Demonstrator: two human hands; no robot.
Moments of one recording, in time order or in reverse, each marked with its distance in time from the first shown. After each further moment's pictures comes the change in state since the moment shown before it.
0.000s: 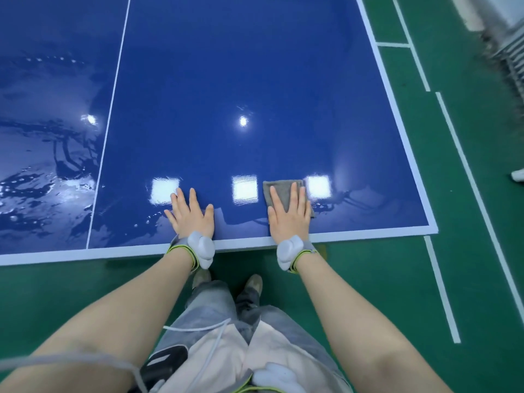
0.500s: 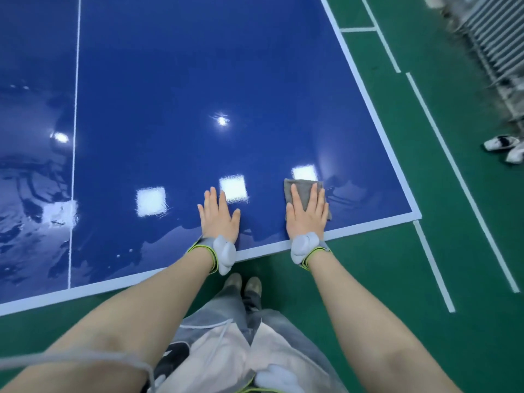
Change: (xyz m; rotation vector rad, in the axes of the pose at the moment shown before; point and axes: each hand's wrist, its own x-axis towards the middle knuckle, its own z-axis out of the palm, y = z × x) left_hand 0.000 0.064 0.022 0.094 -0.211 0.326; right_hand 0.011 0.049 -0.011 0.028 0.042 0.271
